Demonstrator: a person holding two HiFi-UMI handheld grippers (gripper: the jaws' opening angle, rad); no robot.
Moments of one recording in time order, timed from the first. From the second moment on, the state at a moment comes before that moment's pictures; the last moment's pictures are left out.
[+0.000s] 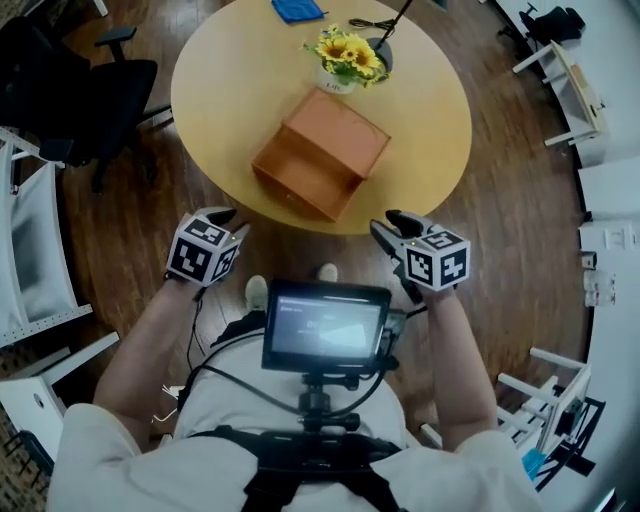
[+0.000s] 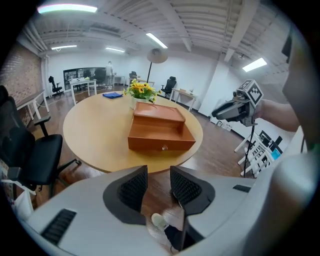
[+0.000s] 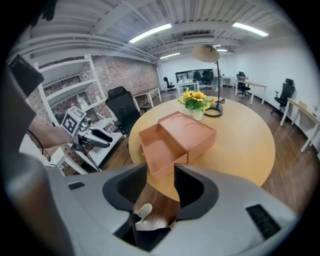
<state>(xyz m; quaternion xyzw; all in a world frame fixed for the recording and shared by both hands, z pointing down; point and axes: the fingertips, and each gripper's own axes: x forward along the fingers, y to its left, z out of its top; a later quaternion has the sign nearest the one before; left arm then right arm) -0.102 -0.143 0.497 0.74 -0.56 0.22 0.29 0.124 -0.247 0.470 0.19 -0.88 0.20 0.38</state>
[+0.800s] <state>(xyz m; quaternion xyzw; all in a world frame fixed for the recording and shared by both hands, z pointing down) -0.066 -0.201 0.510 0.66 -0.68 0.09 0.31 0.009 -0.400 0.546 -0.15 -0.80 0.00 0.59</state>
